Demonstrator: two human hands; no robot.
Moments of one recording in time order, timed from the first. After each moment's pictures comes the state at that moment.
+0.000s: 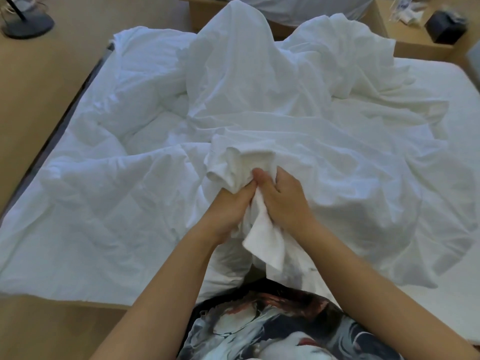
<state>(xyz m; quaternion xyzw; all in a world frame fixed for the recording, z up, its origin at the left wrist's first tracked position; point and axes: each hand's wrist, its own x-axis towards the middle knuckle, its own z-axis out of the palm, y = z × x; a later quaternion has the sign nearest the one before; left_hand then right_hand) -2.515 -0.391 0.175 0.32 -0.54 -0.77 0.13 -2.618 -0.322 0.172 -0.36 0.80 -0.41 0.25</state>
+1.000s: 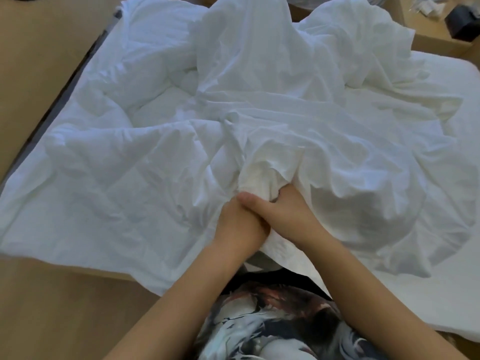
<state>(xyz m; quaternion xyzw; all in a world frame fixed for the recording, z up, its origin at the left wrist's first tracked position) -2.492 -0.340 0.148 0.37 -0.88 -0.30 0.07 -2.570 -0.292 0.186 -0.31 0.74 -0.44 0.40</state>
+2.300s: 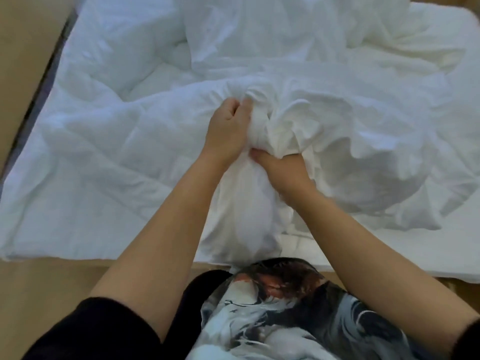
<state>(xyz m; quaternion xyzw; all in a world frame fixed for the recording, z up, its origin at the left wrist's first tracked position) -2.485 -0.432 0.183 0.38 -0.63 -0.63 0.23 -2.540 -0.329 0.157 -0.19 0.76 -0.53 0.32</state>
